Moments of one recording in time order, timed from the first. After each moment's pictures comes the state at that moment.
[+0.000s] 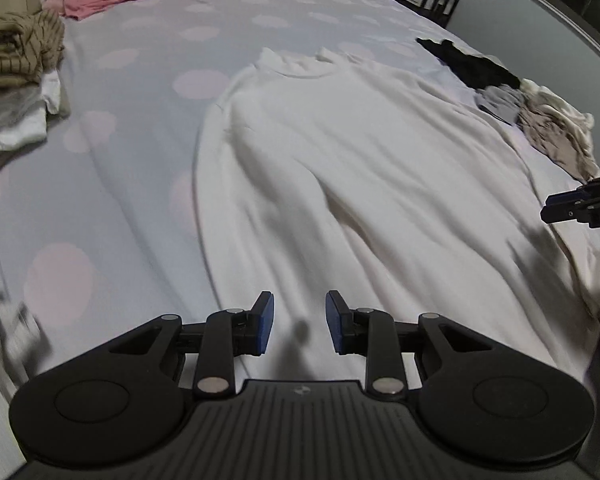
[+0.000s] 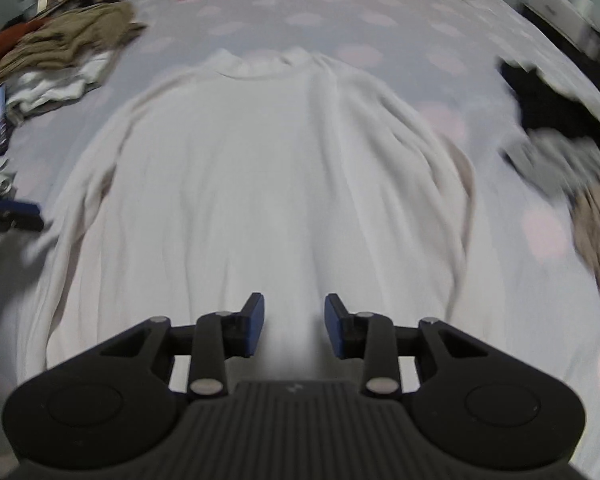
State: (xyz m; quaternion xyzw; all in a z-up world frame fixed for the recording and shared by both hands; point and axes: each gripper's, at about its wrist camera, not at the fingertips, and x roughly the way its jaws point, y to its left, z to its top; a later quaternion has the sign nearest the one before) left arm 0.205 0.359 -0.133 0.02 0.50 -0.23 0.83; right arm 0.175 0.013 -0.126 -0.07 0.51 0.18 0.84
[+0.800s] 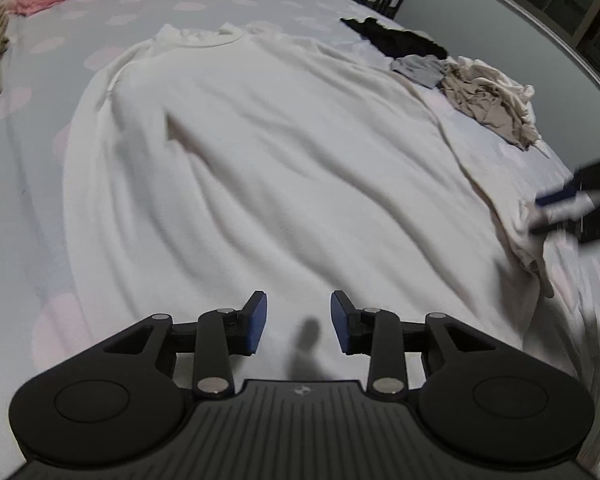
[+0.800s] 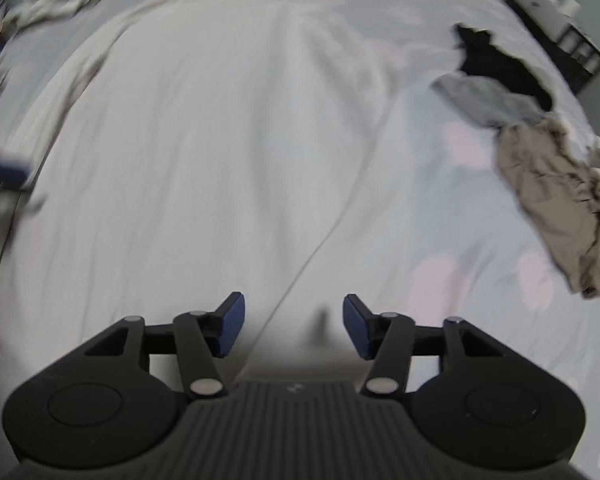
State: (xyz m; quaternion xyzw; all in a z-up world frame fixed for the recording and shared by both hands) left arm 0.123 0.290 -0.150 0.01 0.48 -0.29 0.83; right arm 0.091 -0.035 -0.119 -0.19 0.55 0.17 0.80
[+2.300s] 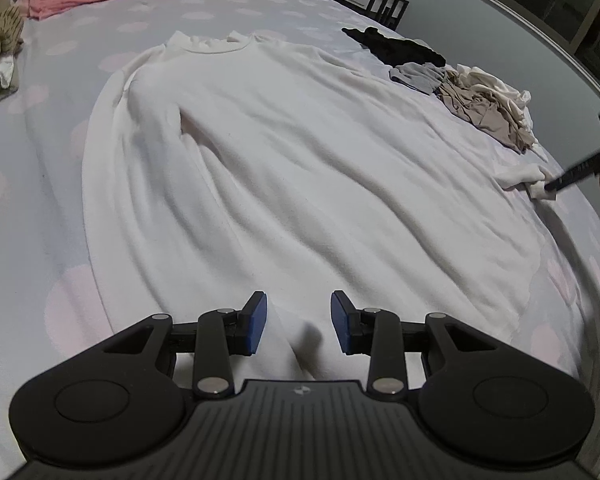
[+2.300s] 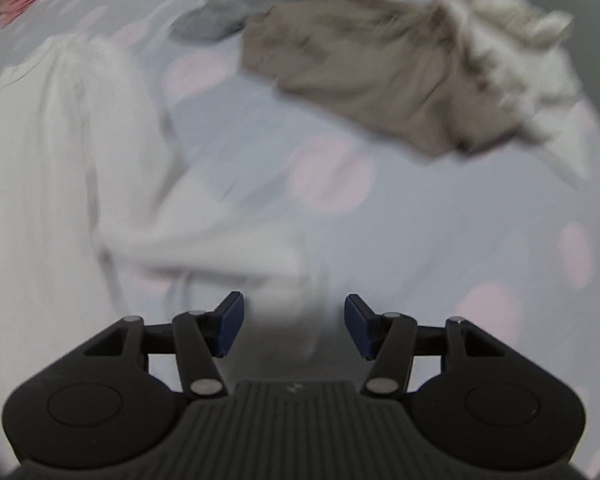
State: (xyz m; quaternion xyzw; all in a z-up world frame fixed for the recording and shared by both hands) left arm 0.102 0.305 -0.146 0.00 0.48 -0.29 0.83; right arm 0.176 -0.282 -0.148 0.00 0.60 0.04 0.80
